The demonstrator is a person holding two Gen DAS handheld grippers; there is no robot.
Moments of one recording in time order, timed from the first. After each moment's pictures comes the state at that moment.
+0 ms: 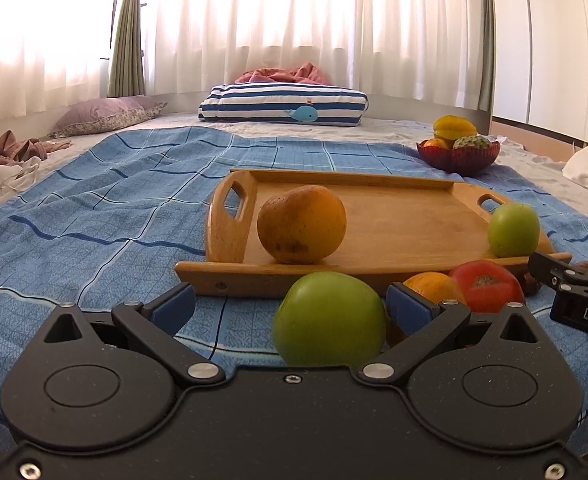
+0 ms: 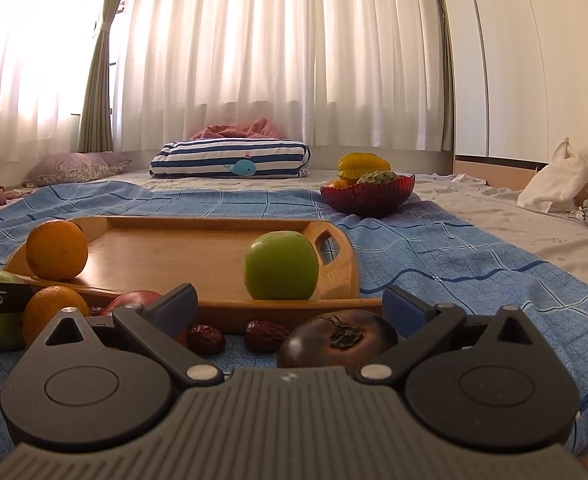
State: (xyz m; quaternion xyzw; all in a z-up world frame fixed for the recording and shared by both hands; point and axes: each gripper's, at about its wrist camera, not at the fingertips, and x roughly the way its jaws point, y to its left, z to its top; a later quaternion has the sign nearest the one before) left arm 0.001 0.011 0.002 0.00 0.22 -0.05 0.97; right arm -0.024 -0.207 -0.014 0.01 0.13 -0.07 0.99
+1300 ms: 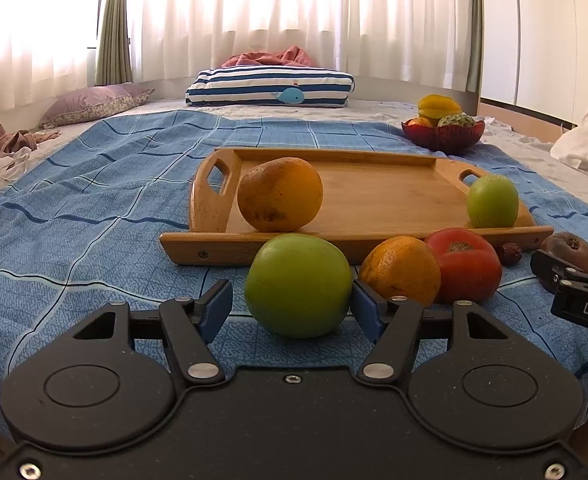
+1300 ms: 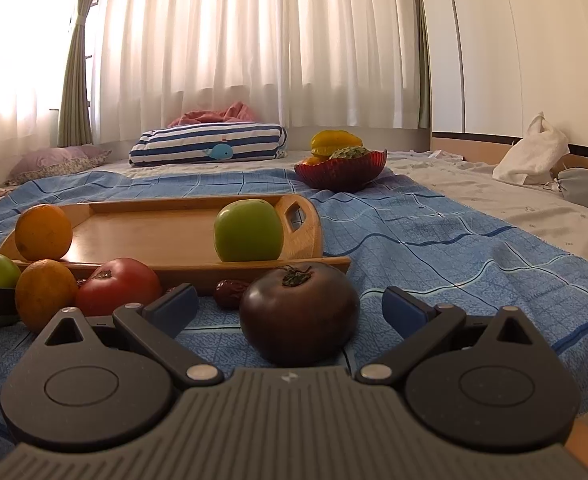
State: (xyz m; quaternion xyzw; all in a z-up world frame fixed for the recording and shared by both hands) left arm -0.012 0.004 -0.002 0.01 0.25 -0.07 0.97; right arm -0.046 -0.216 -0.023 0.03 0.15 -0.10 0.98
